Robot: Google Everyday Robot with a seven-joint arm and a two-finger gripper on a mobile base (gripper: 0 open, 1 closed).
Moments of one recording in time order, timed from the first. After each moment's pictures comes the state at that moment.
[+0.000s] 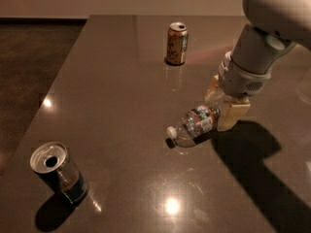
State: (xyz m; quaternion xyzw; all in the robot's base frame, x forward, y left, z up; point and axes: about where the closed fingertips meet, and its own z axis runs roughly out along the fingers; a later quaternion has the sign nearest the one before) arm 0.481 -0.164 0.850 -0.77 0.64 0.04 0.09
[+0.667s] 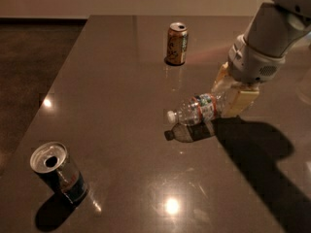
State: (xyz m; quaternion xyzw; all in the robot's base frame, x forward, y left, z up) arm 0.482 -0.169 0.884 -0.76 0.64 0.06 0.10
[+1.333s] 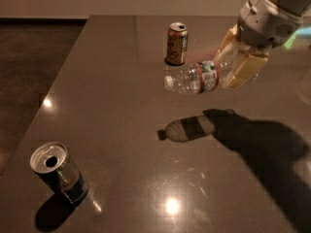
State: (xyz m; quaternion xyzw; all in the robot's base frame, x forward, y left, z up) arm 0.498 -0.162 0.953 -0.76 0.63 0.08 0.15
